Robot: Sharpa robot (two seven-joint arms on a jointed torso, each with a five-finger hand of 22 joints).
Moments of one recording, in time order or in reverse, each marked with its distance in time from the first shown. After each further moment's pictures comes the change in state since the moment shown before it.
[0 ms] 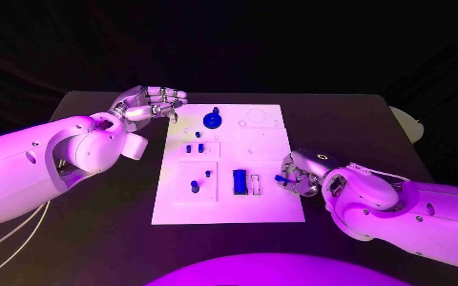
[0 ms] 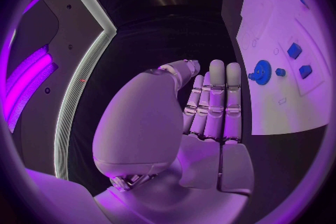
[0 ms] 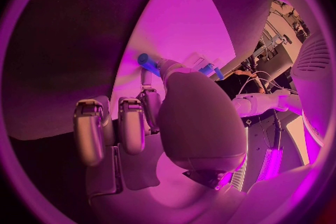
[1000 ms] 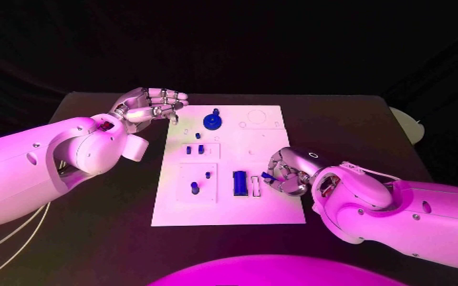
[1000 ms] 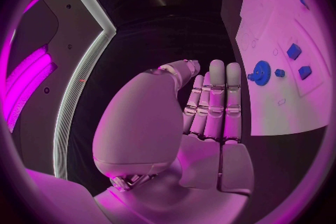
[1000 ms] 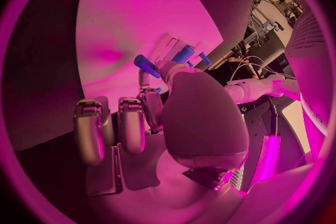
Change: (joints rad) left arm 0.000 0.001 0.000 0.001 0.000 0.001 -0.004; left_hand 0.000 0.000 0.000 0.000 0.000 0.000 0.000 0.000 0.000 -0.004 0.004 0.004 -0.001 0.000 0.000 0.000 -0.001 0.000 0.000 0.000 0.000 0.001; right arm 0.040 0.038 -0.008 0.065 0.082 -0.069 -0.007; right_hand -0.056 -0.020 0.105 -0.080 0.038 -0.005 0.005 -0.004 0.003 0.000 0.000 0.000 0.000 0.000 0.000 0.000 0.001 0.000 0.000 0.000 0.005 0.000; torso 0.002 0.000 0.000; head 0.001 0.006
